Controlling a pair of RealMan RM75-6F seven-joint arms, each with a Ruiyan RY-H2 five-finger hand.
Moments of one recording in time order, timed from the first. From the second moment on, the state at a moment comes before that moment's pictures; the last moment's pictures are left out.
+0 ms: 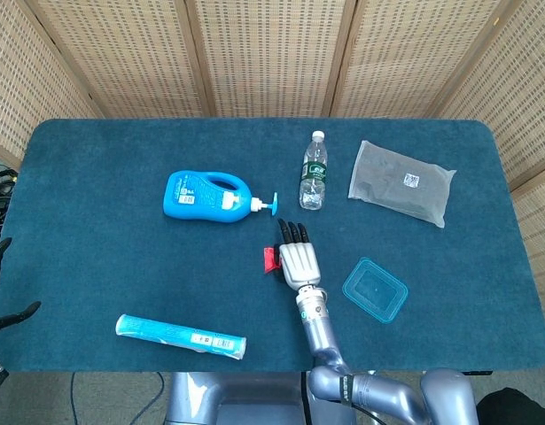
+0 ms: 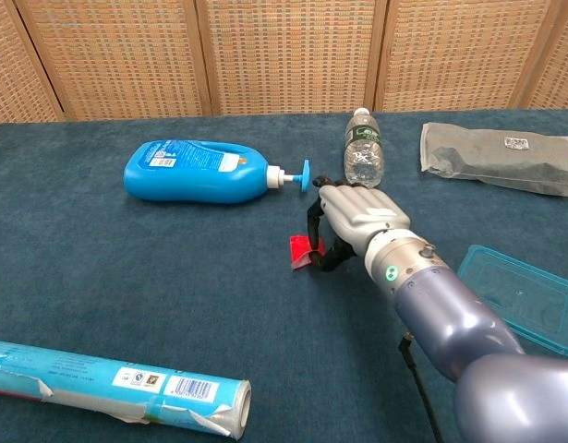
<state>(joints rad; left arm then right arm) -0.06 -1.14 -0.08 -1.56 1.45 1.51 -0.08 0.75 -2.16 0.38 -1.06 -1.03 1.09 -0.56</state>
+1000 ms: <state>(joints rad) -0.07 -1.13 -0.09 -1.56 1.44 1.50 -0.10 0.85 -2.12 0.47 -1.06 -1.00 1.10 -0.57</state>
